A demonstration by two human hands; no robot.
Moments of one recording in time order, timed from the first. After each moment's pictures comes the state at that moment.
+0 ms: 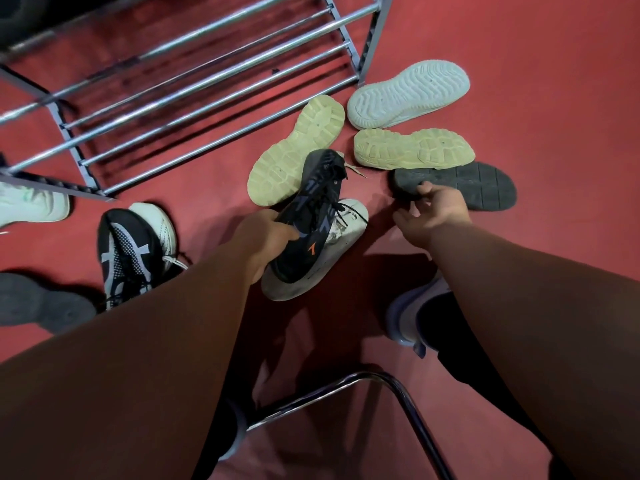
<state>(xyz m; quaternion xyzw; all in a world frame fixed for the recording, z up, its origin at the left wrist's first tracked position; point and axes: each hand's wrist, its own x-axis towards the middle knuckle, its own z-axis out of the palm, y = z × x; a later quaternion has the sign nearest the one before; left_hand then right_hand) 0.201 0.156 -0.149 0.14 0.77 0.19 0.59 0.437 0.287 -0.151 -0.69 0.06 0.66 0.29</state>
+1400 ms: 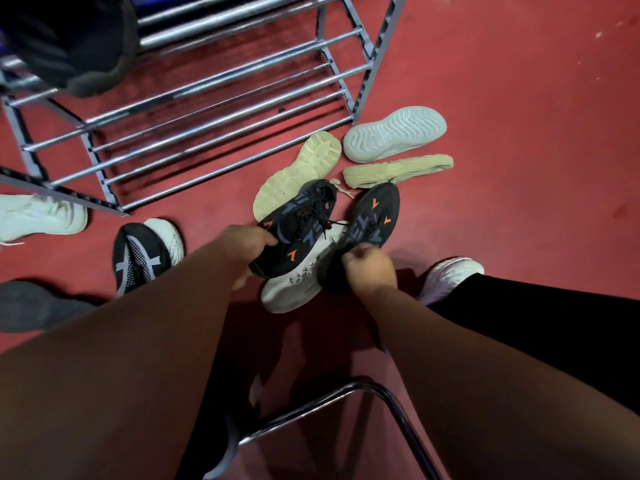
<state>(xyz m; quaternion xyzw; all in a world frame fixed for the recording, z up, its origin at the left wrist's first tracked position) 0.178 0.149 -0.096 0.01 0.79 0.23 0.57 0.389 0.183 -0.131 -0.71 -0.53 0.46 -0.04</state>
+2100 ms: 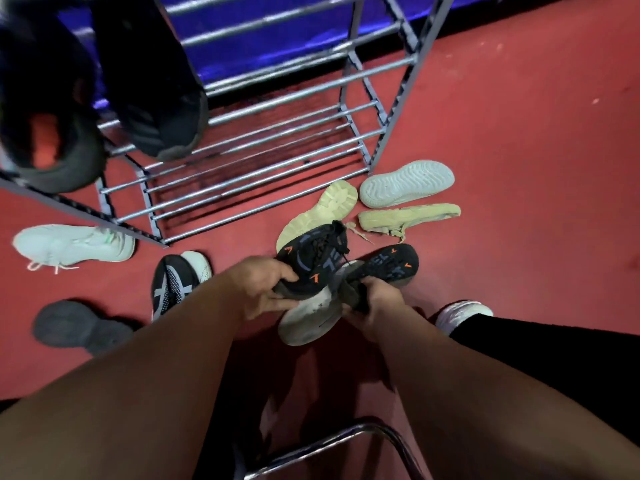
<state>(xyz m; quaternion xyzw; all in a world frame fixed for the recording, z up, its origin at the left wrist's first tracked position) 0.172 0.145 -0.038 0.03 0.71 0.24 0.66 0.364 0.199 -0.115 -0.74 -0.05 0.66 0.12</state>
